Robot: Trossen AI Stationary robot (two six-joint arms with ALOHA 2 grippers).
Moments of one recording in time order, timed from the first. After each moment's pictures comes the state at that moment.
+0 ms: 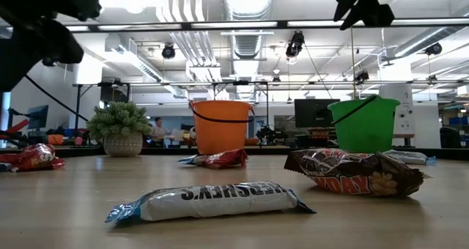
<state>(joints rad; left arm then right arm) -0.48 1.37 0.99 -1.00 0.20 -0.52 -0.46 1.15 1.38 -1.17 -0.21 0.57</state>
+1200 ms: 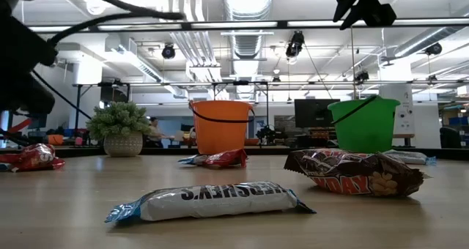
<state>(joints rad) -0.62 1.58 0.86 -0.71 0.28 -0.49 -0.46 1.15 1.38 -1.17 -0.21 0.64</state>
